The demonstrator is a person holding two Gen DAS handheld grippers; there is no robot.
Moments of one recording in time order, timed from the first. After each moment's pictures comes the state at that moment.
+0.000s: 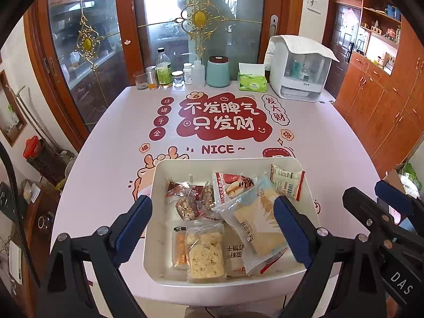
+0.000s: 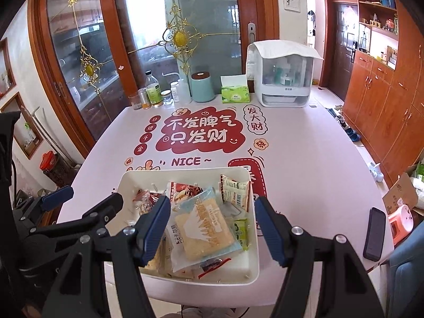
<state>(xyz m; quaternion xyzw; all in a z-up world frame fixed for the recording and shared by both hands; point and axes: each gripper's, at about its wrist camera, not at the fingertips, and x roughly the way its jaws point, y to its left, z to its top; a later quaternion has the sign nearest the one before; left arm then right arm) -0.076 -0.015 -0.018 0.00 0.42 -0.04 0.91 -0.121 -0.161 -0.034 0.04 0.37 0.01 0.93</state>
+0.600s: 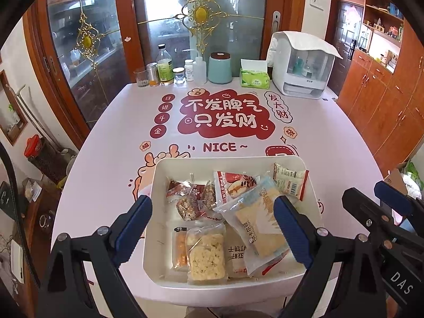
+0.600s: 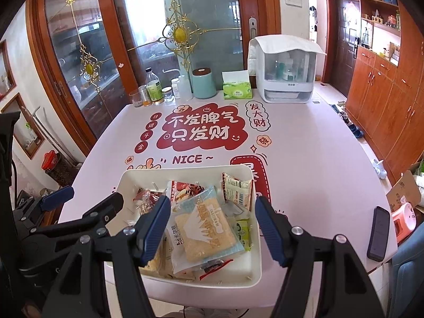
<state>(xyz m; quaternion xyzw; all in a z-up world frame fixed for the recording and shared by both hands) -0.069 -0.021 -0.029 0.00 0.43 -0.03 0.90 -0.110 -0.165 -0.040 0.05 0.38 0.02 0.92</state>
